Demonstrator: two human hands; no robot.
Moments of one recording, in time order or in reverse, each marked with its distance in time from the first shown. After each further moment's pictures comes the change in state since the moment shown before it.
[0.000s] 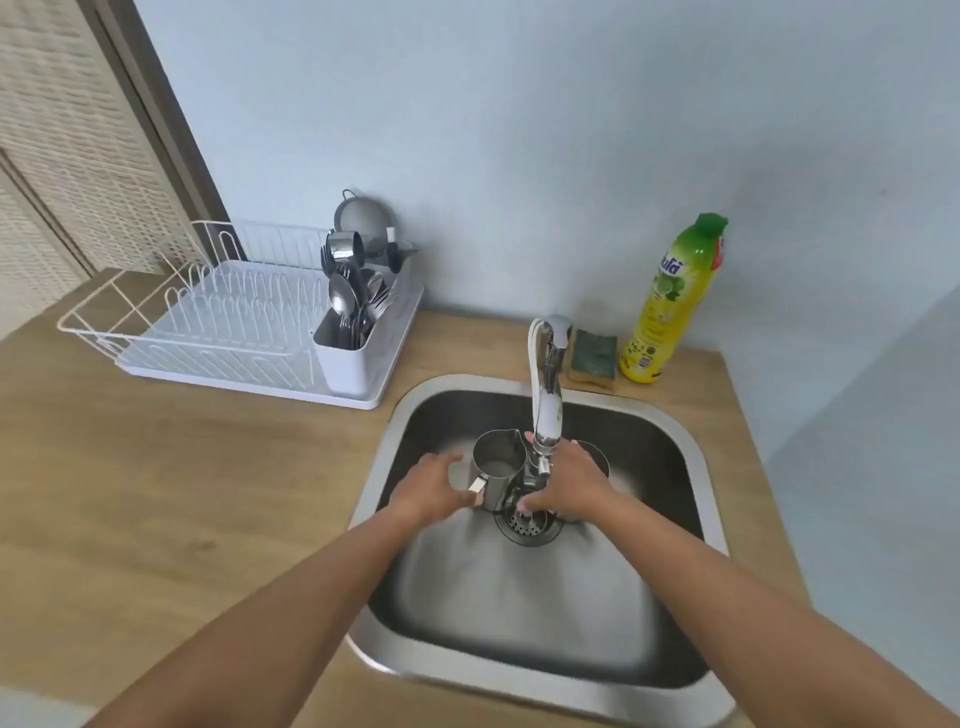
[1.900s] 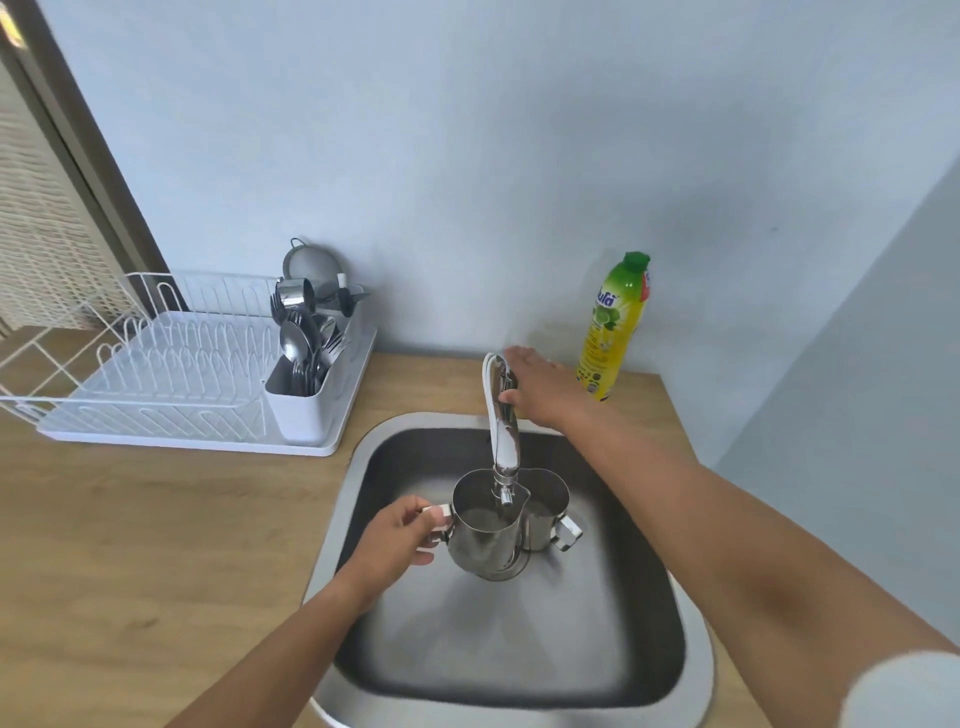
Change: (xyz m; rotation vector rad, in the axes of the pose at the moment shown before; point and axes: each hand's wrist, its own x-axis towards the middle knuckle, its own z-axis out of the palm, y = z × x) left_hand -0.049 0.014 -0.015 -0.694 -0.038 0.076; right_hand 0.060 -0.003 -0.116 -0.229 0.333 -0.094
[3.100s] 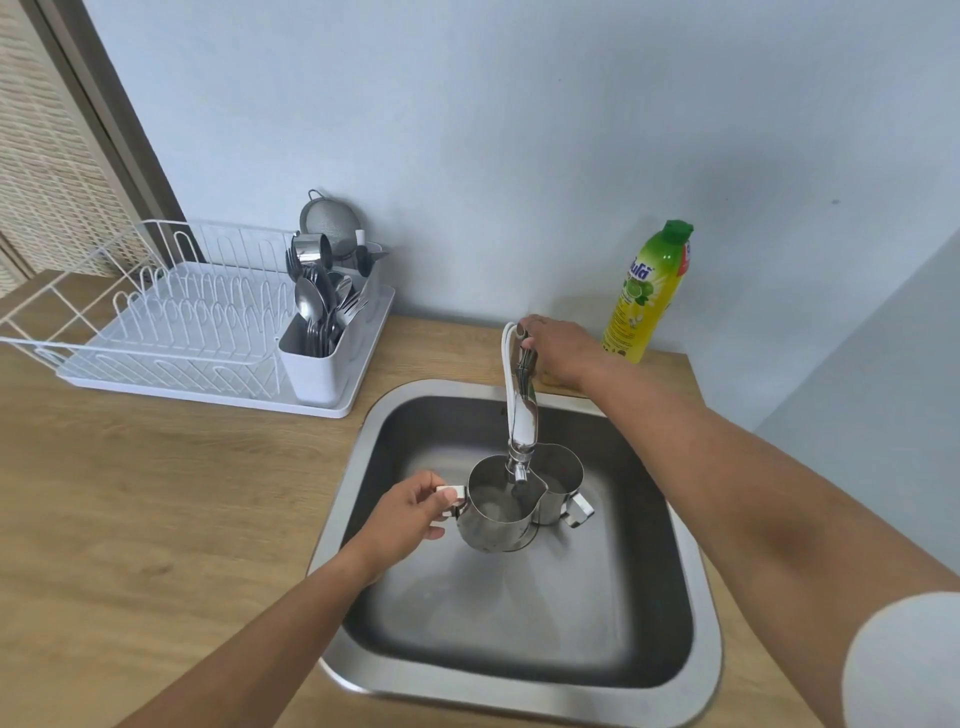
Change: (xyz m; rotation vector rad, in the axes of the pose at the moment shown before) left_hand 0.003 -0.012 0.003 0.067 -0.014 0.010; right_hand 0.033 0.011 0.001 -0.088 0.024 -0.088
